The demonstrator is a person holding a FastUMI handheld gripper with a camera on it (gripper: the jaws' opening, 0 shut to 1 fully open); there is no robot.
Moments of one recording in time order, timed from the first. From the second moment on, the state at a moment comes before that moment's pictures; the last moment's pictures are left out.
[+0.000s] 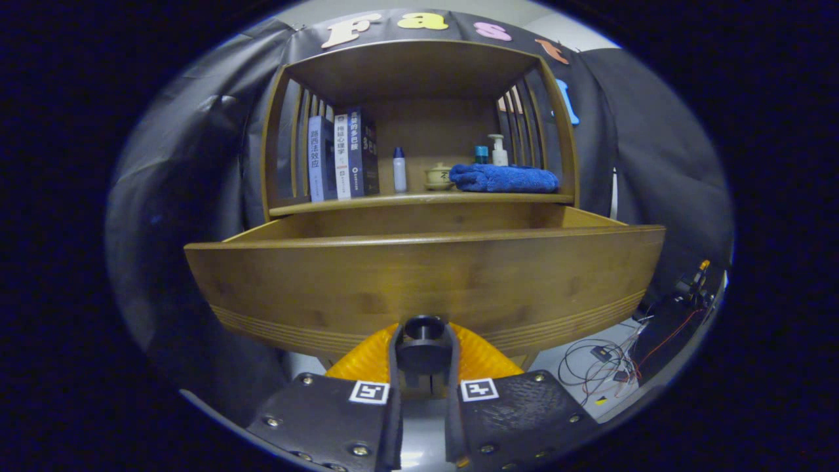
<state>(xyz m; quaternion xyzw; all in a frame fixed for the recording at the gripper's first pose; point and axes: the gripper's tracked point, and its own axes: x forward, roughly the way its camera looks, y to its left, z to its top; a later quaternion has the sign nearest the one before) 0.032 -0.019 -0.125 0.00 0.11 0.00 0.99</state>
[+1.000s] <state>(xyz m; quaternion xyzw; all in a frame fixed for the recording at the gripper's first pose) -0.003 -0.019 -0.051 -0.04 0.11 -0.03 0.99</state>
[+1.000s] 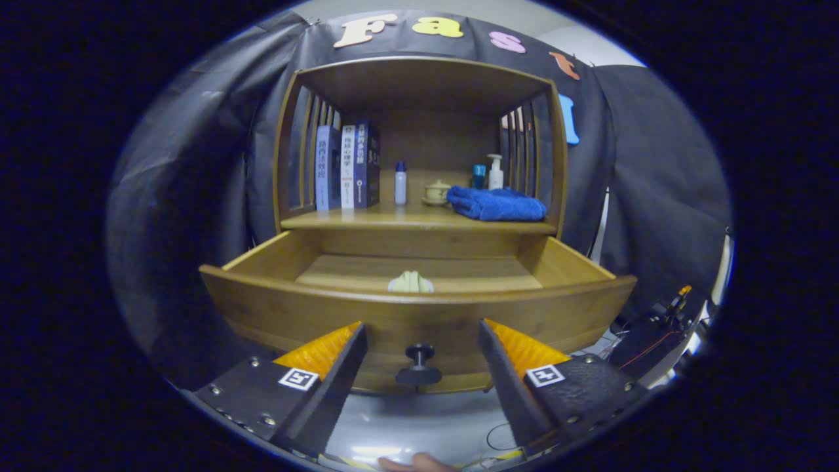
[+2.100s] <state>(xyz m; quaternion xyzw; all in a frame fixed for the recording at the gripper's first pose) 0.110 -0.028 0.004 0.03 0.26 -0.06 0.96</state>
